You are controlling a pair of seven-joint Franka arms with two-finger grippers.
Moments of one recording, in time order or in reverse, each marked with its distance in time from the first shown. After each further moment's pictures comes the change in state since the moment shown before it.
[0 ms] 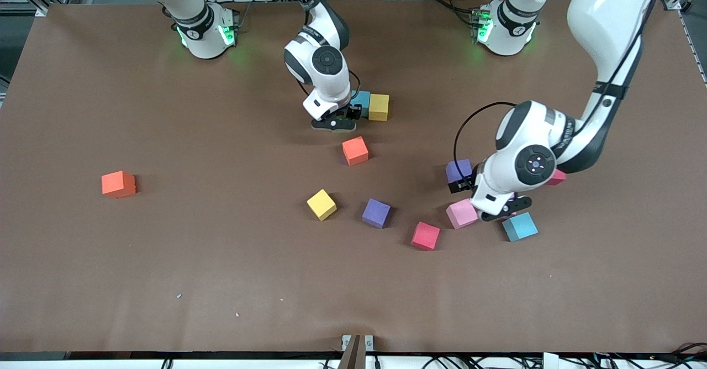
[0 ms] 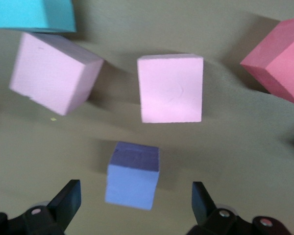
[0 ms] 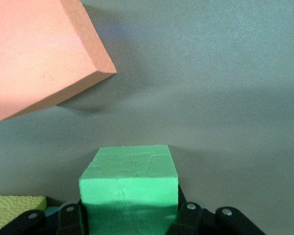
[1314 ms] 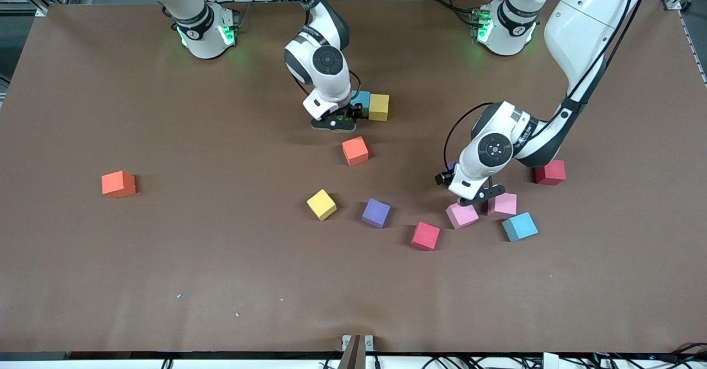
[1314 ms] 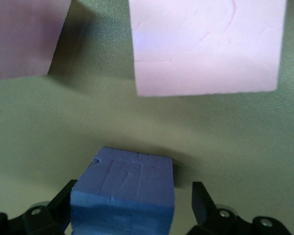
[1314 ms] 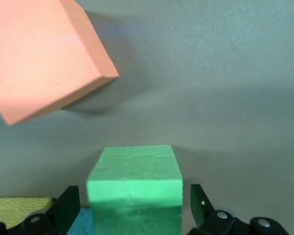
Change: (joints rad) left arm -0.018 0.048 0.005 -0.213 0.157 0.253 -0.133; right arm 0.000 -0.005 -0.003 0.018 0.000 -0.015 0.020
